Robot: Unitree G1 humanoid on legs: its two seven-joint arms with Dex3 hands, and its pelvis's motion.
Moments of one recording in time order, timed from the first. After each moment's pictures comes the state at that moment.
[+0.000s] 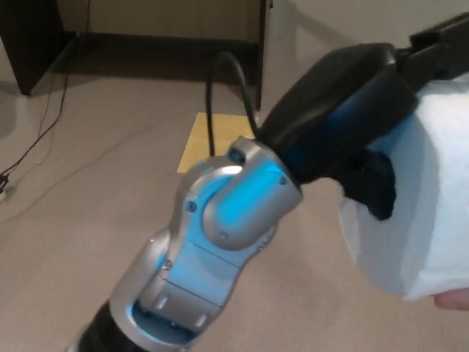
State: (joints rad) left_arm -0.80 0.07 -0.46 -0.38 0.36 0.21 -0.29; right_arm -0.34 -0.43 0.25 1.26 -0.36 -0.22 0.03
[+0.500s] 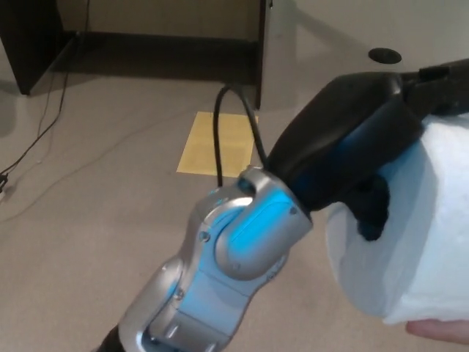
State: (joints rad) left_arm -0.71 0.07 -0.49 -0.41 0.42 0.20 -0.22; right_arm -0.35 -0.43 0.26 1.26 -0.36 -0.21 0.05
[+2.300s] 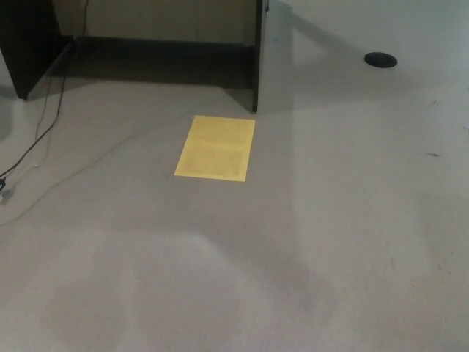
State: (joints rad) left_arm 0.12 0.45 0.26 0.87 0.21 -0.34 -0.07; right_arm -0.35 -0.43 0.26 1.26 -0.36 -0.22 0.07
